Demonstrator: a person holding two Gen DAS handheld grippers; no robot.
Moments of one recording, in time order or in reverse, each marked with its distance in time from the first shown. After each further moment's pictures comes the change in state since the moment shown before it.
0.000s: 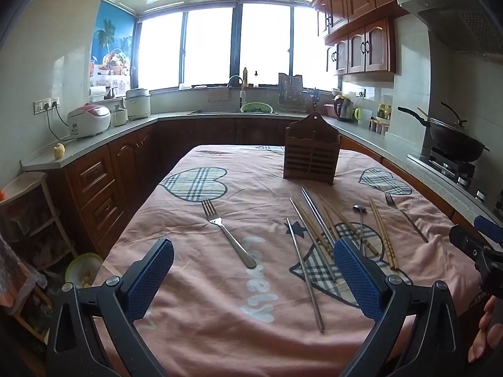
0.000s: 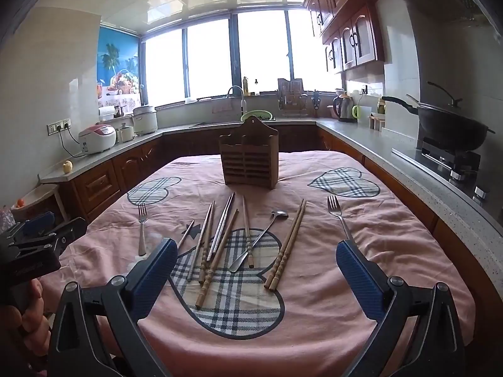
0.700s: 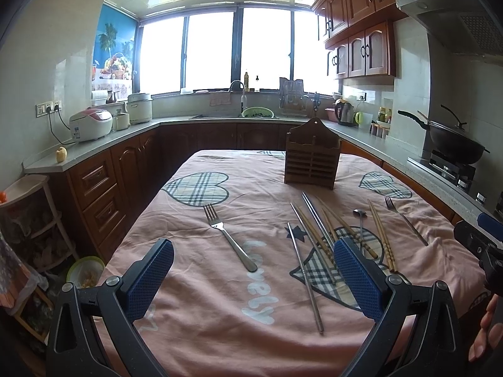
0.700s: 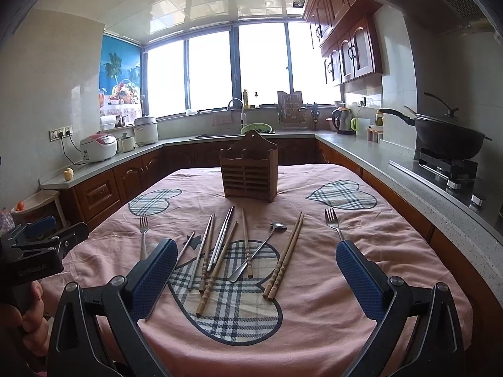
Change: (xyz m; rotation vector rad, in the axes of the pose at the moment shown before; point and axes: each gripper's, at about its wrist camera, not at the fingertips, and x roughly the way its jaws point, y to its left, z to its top) left arm -0.006 0.000 -0.001 0.002 -0.025 0.005; right arm -0.010 0.001 0.000 -0.006 -0.062 -0.002
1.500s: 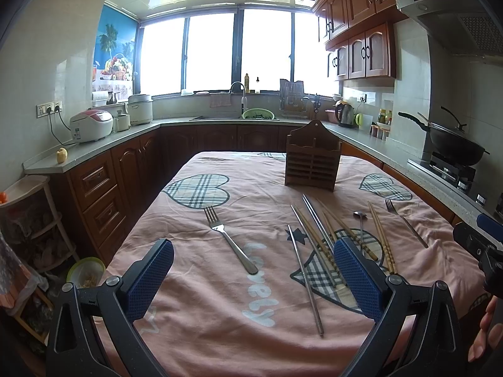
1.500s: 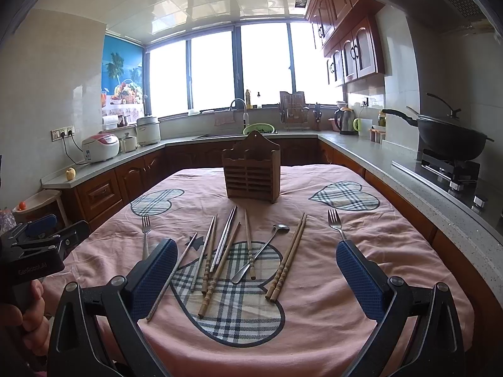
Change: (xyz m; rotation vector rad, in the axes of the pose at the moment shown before) left arm -0.001 0.001 0.002 -0.001 -0.005 0.001; right arm 0.001 0.002 0.003 -0.004 -0.003 0.010
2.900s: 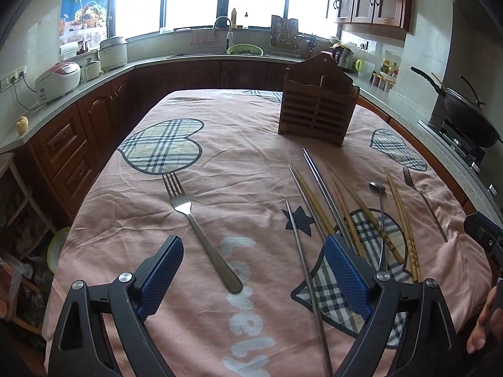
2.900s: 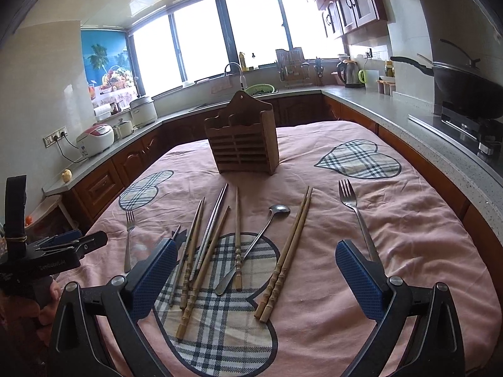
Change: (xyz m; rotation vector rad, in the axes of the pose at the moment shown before) left arm 0.157 0.003 0.047 -0.011 0.336 -0.079; right arm 0.103 -0.047 0.010 0.121 0.221 0.068
